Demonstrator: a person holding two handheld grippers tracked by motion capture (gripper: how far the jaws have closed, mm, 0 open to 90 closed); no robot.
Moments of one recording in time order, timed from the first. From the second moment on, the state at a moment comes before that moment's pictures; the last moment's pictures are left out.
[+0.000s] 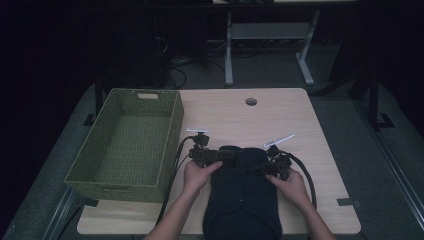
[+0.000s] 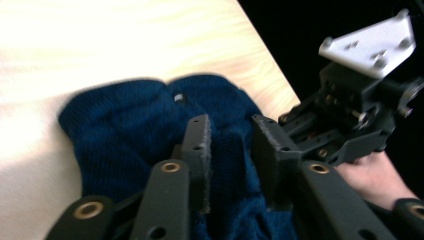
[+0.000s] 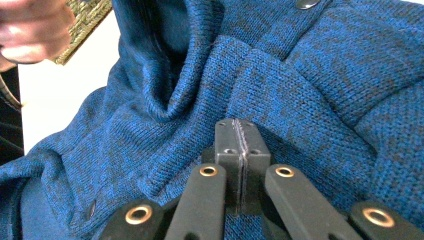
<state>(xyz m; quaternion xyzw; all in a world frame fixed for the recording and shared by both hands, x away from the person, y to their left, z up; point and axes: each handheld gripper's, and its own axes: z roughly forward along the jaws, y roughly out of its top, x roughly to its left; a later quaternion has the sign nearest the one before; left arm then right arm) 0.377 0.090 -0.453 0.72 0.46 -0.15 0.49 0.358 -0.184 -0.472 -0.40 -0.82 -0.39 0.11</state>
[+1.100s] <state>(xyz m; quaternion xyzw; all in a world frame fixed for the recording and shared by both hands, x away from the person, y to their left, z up) 0.386 0.109 -0.448 0.71 0.50 -0.11 0.48 0.381 -0.225 -0.445 -0.47 -0.78 -0.41 0.08</state>
